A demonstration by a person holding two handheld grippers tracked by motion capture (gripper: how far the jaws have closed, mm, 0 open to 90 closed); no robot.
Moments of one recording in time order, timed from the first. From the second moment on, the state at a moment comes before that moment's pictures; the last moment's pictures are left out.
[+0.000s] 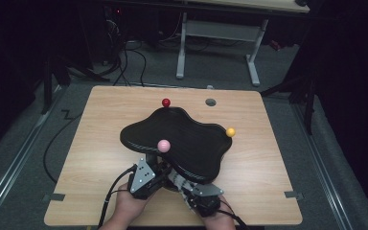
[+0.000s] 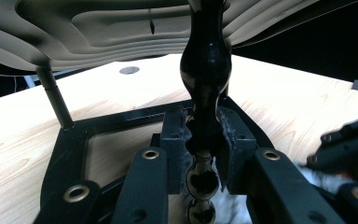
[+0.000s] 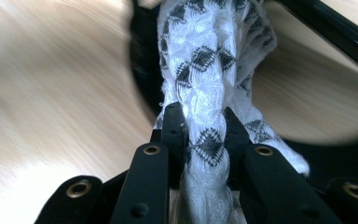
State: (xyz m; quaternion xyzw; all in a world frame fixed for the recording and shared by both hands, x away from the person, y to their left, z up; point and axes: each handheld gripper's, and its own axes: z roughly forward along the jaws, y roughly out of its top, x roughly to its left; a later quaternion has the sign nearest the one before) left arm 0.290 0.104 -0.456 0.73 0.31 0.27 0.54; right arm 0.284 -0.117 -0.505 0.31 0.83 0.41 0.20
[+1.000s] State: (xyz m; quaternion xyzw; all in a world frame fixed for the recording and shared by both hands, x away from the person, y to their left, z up) left arm 0.280 0.119 -0.454 0.73 0.31 0.29 0.53; right arm 0.325 -0.170 -0.507 0.37 0.80 0.39 0.26
